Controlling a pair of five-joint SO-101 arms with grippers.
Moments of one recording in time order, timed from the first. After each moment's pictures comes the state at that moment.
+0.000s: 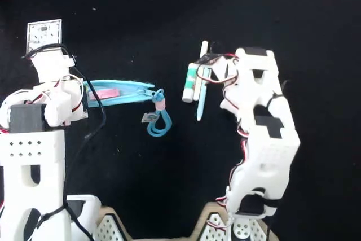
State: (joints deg) left arm -7.6 -37.6 25.3 78.7 2.6; right arm 5.2 32.6 -4.1 82.6 54.0
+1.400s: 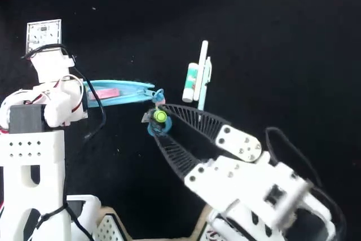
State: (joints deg) left arm -7.6 -37.6 25.3 78.7 2.6; right arm -49.6 -85.7 39.8 43.5 12.7
